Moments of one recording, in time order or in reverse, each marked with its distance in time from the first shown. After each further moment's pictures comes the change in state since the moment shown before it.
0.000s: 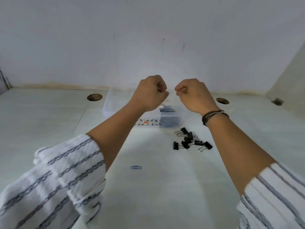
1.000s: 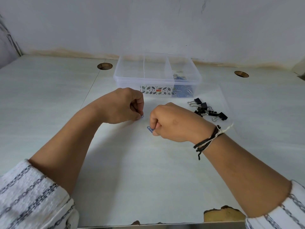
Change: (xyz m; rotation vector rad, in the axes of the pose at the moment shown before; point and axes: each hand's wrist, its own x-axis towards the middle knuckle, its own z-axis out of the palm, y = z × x) left_hand -0.130 -0.060 -0.061 0.159 -0.485 -0.138; right_hand -0.133 -0.072 0.057 -0.181 -0.674 -0.260
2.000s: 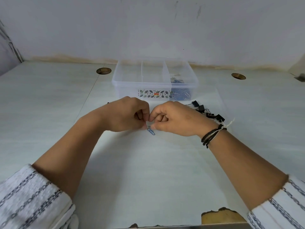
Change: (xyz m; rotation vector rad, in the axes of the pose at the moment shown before) left_hand 0.002 0.009 0.010 0.052 -0.103 0.066; right_hand 0.007 0.035 0.001 0.296 0.087 -0.081
